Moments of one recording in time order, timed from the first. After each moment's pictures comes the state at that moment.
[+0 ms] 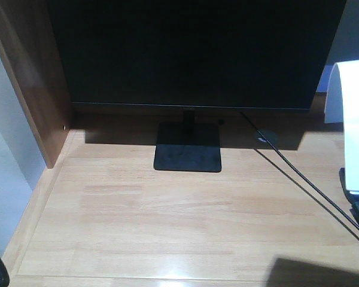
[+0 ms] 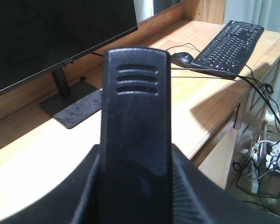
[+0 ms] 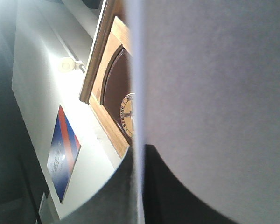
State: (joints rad) left arm -0.65 0.14 -0.68 -0.20 0.95 0.28; right arm 0.23 0.21 -0.45 -0.19 -0.49 1.13
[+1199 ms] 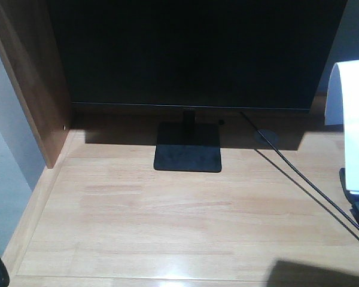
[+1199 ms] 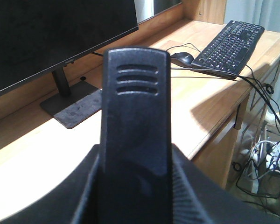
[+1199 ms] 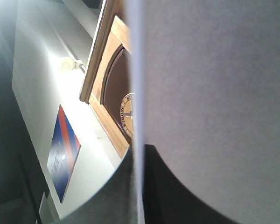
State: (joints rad) left arm -0.65 0.14 -0.68 -0.20 0.95 0.28; right arm 0.23 0.21 -0.45 -0.19 -0.49 1.13
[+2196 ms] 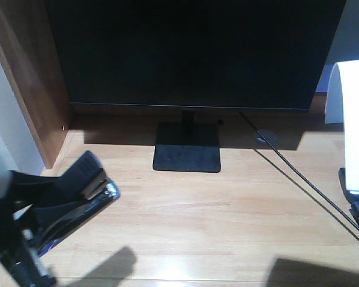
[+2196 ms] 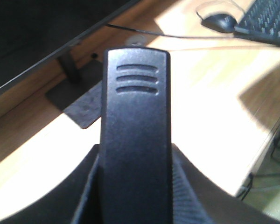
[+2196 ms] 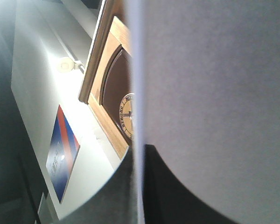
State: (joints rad) left arm -0.64 0.81 -0.64 -0.26 0.42 0.51; right arm 0.23 0.21 -0.45 -0.19 -0.49 1.13
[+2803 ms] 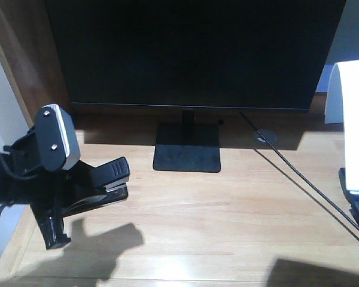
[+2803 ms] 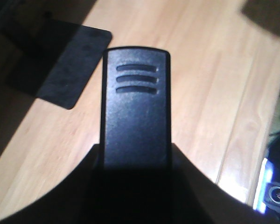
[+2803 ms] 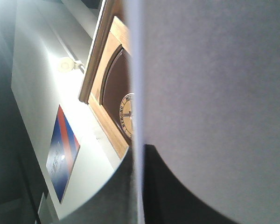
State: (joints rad) left arm -0.27 1.25 -0.84 -0.82 0.74 1.56; right arm 0.23 0.21 -0.45 -0.19 -0.49 1.13
